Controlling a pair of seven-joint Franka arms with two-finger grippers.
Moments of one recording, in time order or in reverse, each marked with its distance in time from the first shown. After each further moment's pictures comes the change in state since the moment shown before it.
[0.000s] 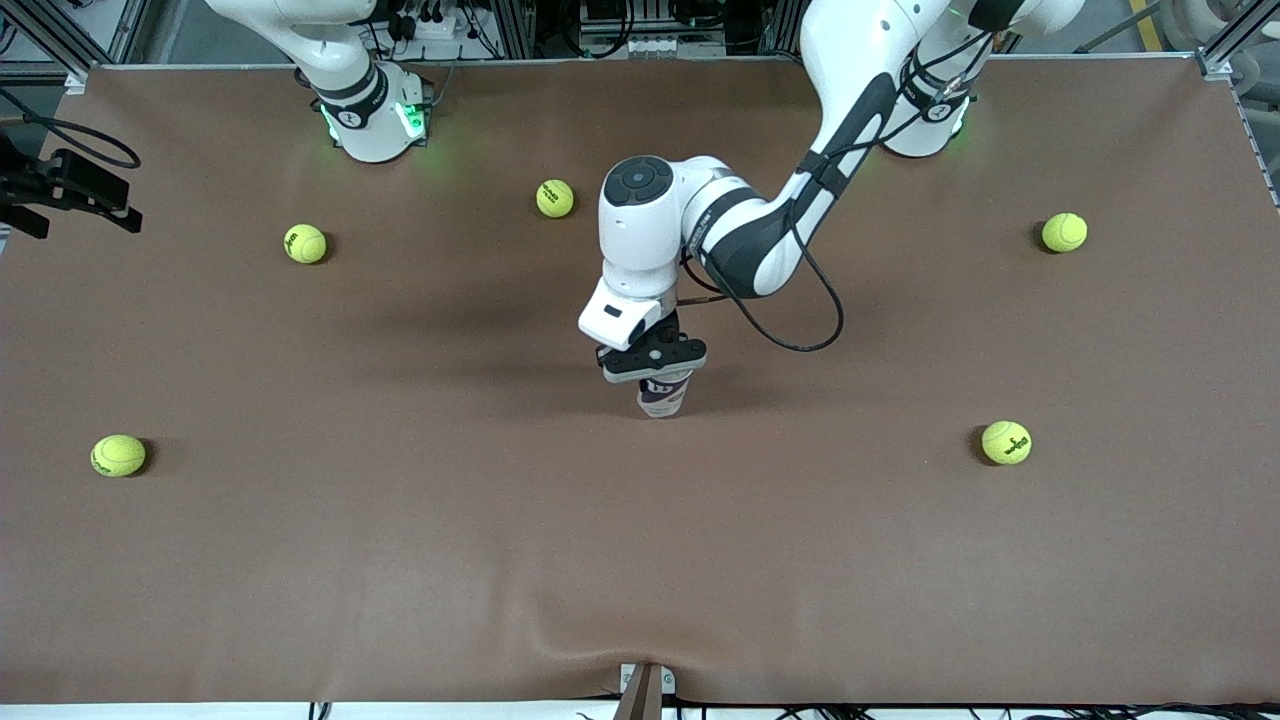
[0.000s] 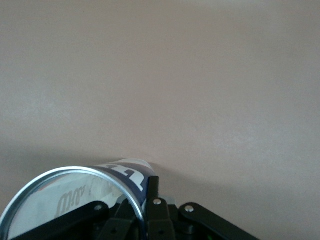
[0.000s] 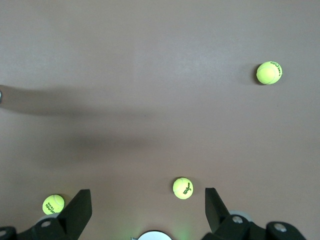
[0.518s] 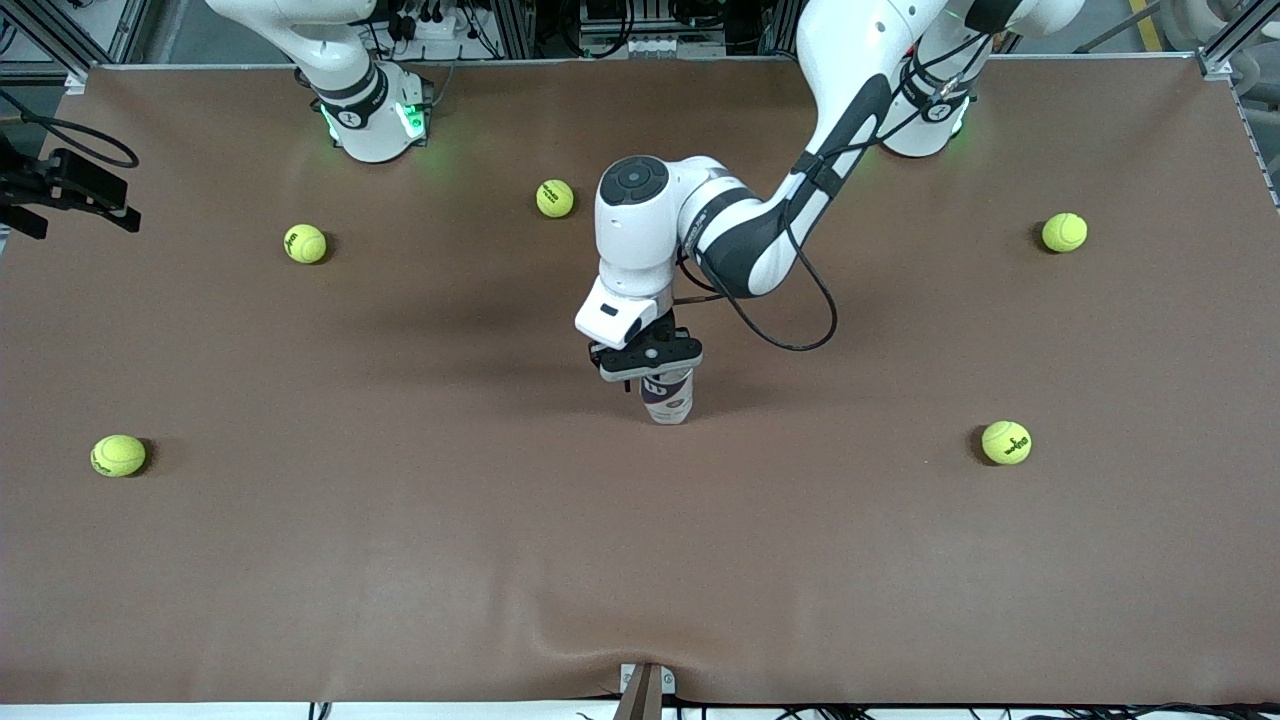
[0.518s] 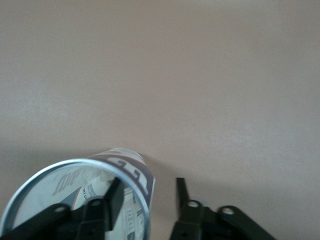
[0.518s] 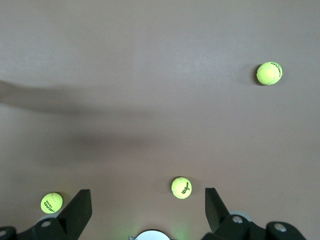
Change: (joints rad) left arm -0.003 0.003 0.001 0.012 0.001 0.000 0.000; right arm 0.000 0.000 -0.004 -0.001 0.000 -0.002 -0.016
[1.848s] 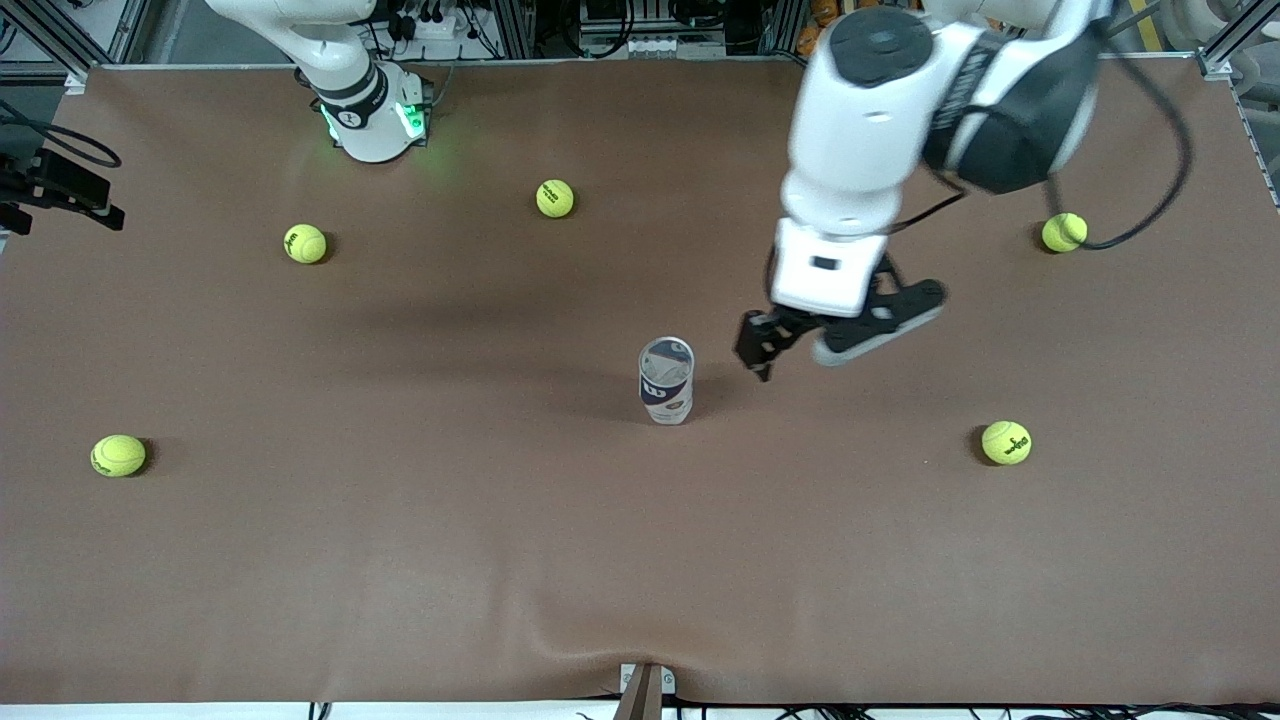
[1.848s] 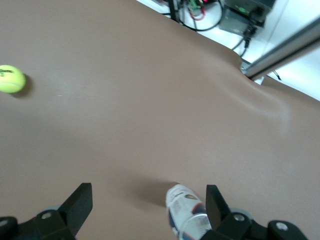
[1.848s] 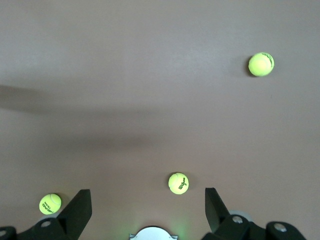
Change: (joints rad) left arm 0.270 -0.381 0.008 0.038 -0.209 -0.402 0.158; right arm 0.000 0.000 -0.036 0.000 -0.006 -0.016 0.030
